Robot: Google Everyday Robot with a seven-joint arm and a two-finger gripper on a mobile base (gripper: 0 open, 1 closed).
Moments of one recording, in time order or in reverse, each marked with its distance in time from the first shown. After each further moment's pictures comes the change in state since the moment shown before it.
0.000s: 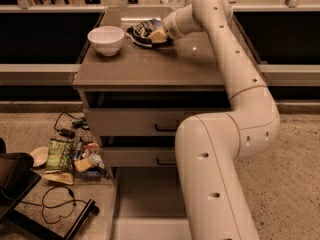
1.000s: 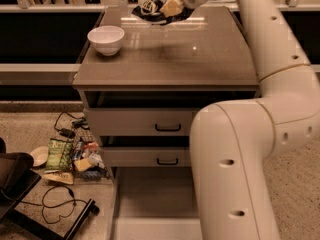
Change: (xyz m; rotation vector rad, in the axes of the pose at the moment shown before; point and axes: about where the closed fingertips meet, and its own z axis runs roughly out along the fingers) arm -0.065 -0.001 -0.126 0.043 0.058 -0.031
